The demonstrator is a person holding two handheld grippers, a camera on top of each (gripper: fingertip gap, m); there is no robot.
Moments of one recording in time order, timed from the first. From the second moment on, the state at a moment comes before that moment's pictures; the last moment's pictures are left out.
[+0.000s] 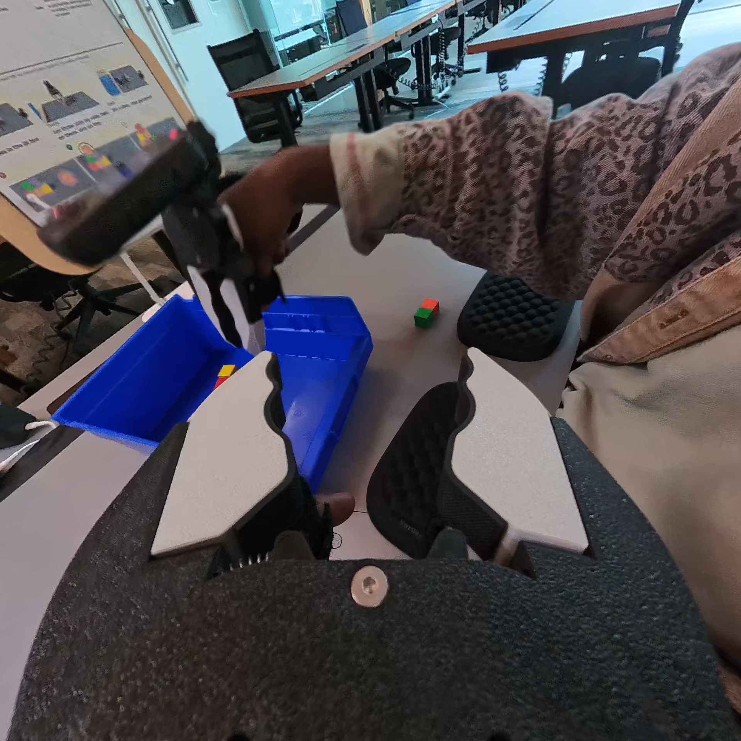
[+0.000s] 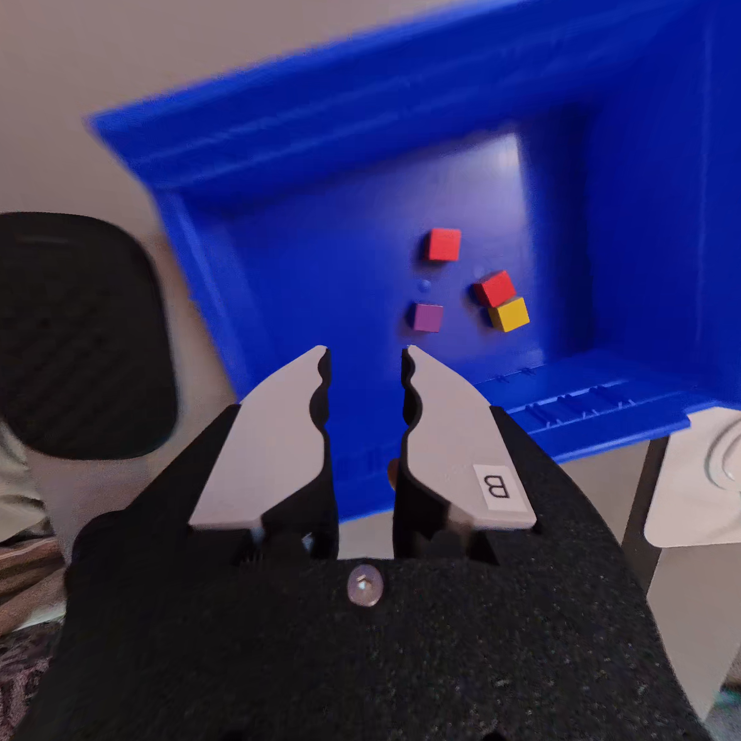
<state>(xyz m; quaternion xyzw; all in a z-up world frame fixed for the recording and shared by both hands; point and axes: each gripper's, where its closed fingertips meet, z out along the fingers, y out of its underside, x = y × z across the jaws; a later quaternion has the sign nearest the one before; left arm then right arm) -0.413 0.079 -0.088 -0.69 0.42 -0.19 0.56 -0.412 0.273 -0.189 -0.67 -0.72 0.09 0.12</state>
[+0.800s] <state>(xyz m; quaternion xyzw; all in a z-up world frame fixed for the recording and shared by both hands) -0.422 0.076 -0.085 -0.69 0.41 -0.18 0.57 -0.364 0.226 -0.166 -0.60 -0.78 0.09 0.11</state>
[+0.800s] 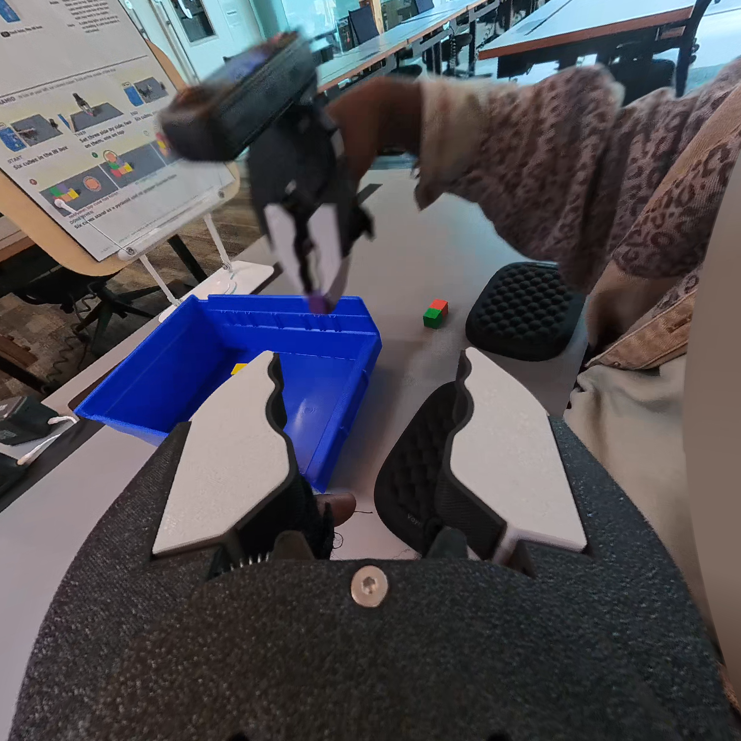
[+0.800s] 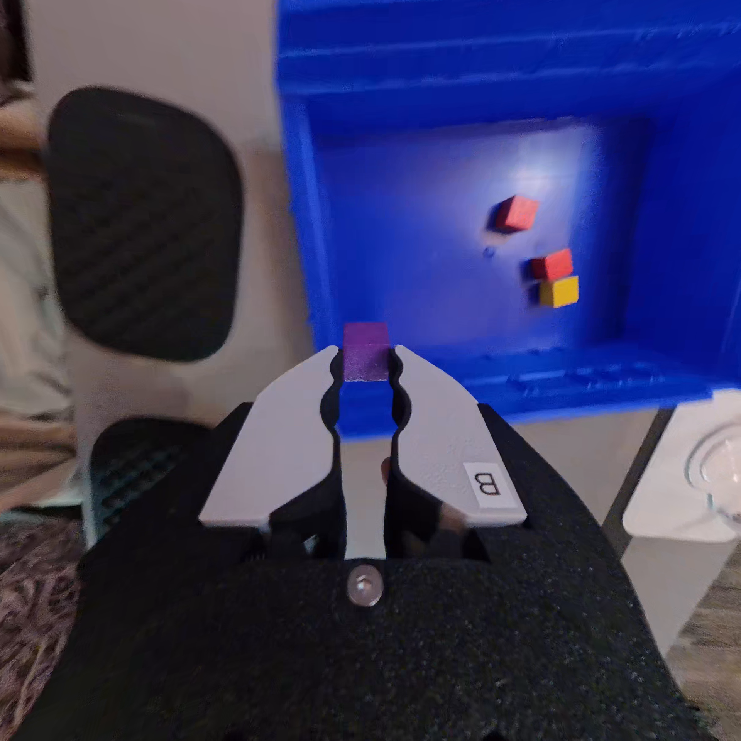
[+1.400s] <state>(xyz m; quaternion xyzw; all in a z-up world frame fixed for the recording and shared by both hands) -0.410 0.075 -0.087 -0.69 0.42 -0.16 0.56 -0.161 0.190 -0.272 -0.67 -0.74 -0.02 0.01</state>
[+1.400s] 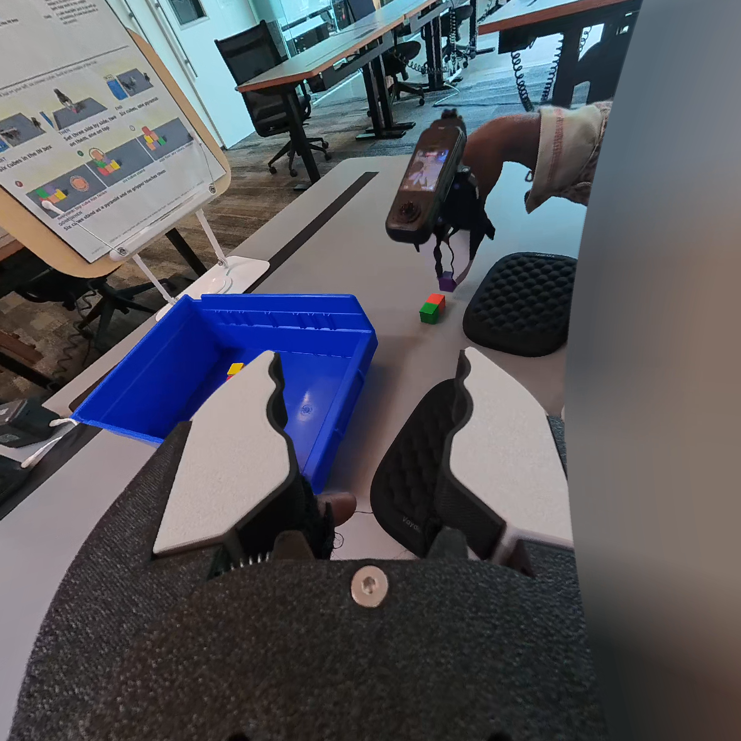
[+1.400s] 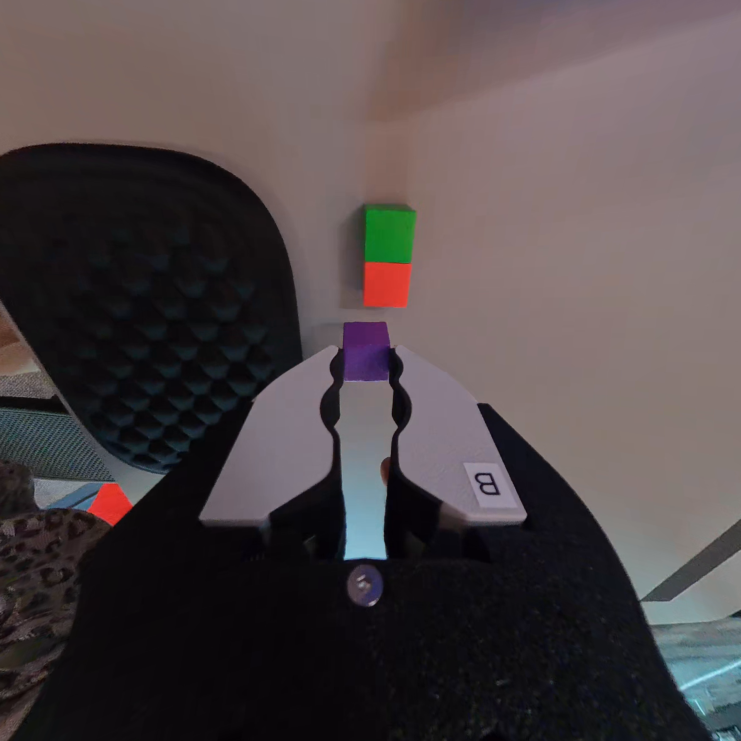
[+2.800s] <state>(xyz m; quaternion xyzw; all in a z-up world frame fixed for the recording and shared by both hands) -0.409 0.076 -0.089 -0.69 0.43 -0.17 0.56 -0.159 0.198 -0.296 -0.68 -0.73 0.00 0.04</state>
